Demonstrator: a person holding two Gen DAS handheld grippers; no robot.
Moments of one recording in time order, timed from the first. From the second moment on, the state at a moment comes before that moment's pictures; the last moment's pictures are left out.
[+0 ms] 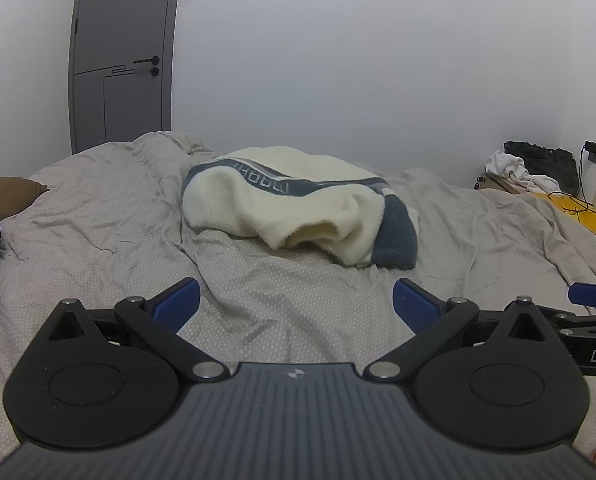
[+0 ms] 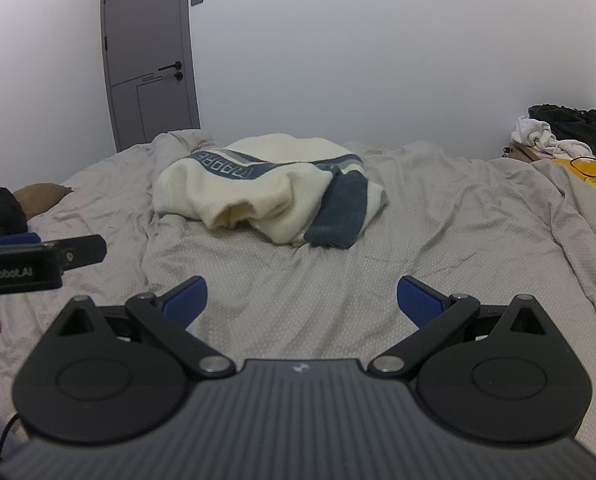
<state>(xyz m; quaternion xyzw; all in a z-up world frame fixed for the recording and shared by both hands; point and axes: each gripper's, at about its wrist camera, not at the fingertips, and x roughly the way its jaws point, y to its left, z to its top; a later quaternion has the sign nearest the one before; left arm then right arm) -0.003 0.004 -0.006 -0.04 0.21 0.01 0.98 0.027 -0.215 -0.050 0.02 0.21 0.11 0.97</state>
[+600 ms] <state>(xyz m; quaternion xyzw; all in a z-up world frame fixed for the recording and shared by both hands) 0.000 0.001 -0.012 -0.03 0.21 0.02 0.98 0.027 -0.214 -0.047 0.01 0.21 0.11 0.97</state>
